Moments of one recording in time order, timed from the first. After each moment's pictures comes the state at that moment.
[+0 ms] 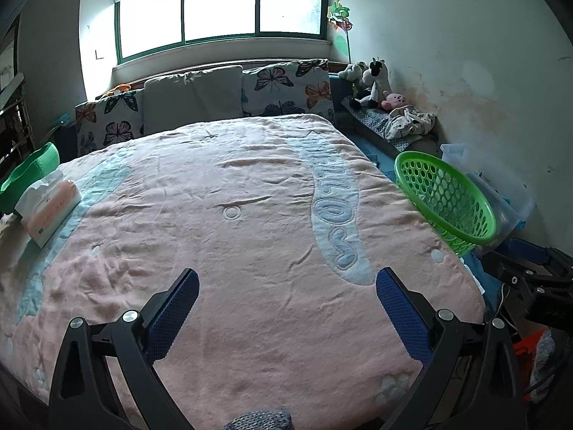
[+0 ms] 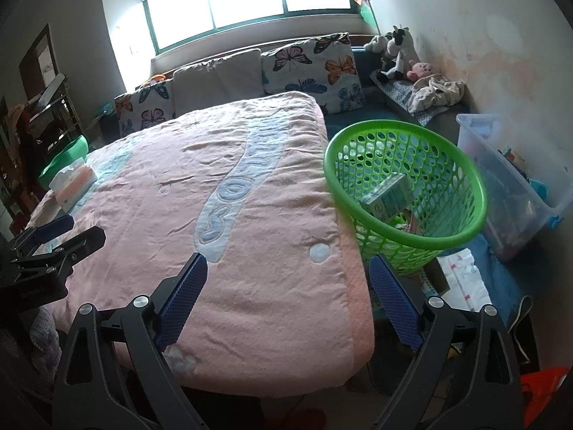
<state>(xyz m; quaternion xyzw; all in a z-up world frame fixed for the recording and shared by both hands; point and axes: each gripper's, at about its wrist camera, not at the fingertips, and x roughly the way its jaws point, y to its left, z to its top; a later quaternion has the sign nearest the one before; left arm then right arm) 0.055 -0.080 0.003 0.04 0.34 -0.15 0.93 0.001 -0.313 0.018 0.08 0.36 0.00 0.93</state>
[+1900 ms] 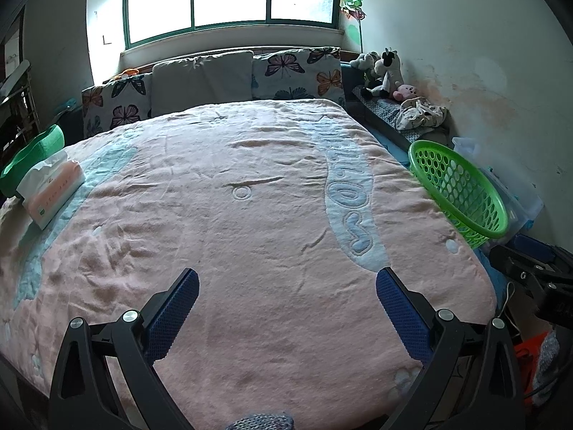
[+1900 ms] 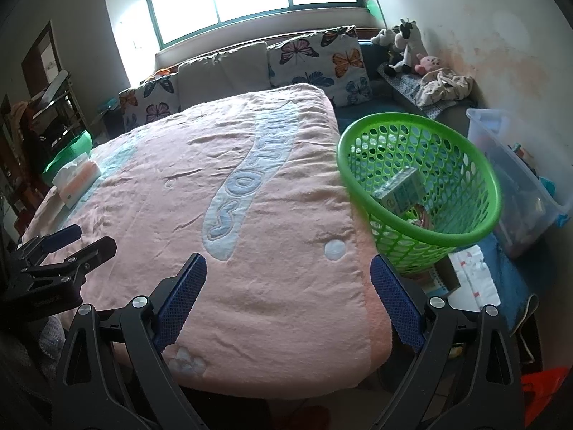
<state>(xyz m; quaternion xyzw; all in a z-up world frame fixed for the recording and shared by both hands) 0.061 -0.071 -0.013 0.03 0.37 -0.13 0.92 0.011 -0.304 0.010 0.09 0.37 0.02 0.92</state>
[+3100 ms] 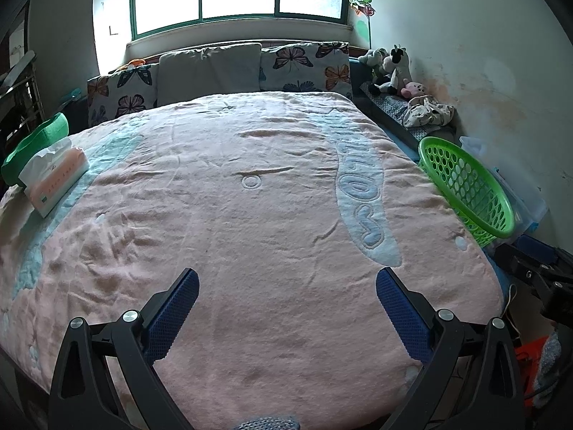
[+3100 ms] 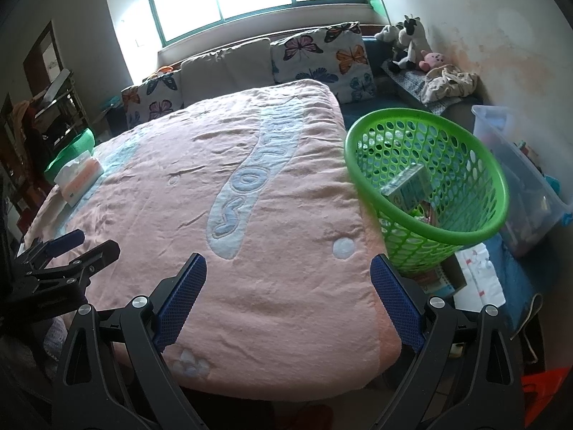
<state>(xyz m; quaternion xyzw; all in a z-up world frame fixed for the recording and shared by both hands) 0.064 -0.064 -0.022 0.03 0.38 -0.12 0.92 0.016 -0.300 0.006 0.09 0.38 0.02 0.92</state>
